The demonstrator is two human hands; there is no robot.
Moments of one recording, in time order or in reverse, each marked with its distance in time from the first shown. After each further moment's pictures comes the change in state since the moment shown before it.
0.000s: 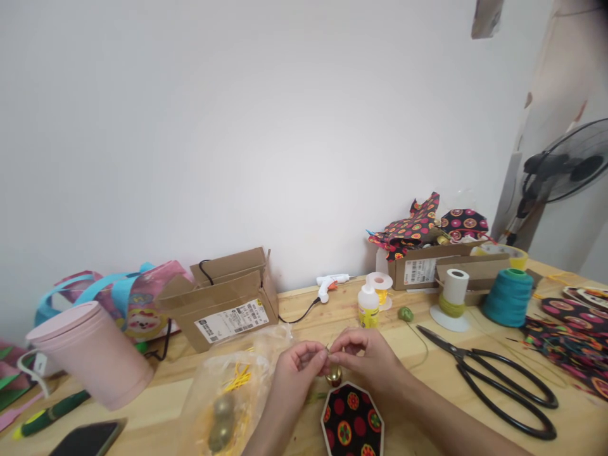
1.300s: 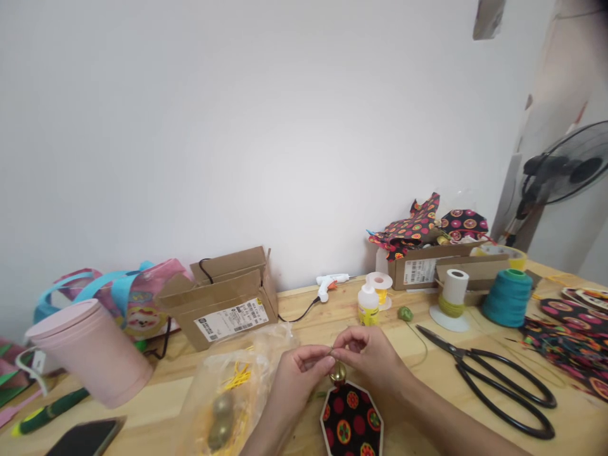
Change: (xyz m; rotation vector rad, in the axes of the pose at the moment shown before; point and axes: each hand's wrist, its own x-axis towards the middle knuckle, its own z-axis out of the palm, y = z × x) left_hand -0.002 -0.001 0.001 0.027 -0.086 -0.016; right_hand 0.000 0.010 0.000 -0.136 0.065 0.049
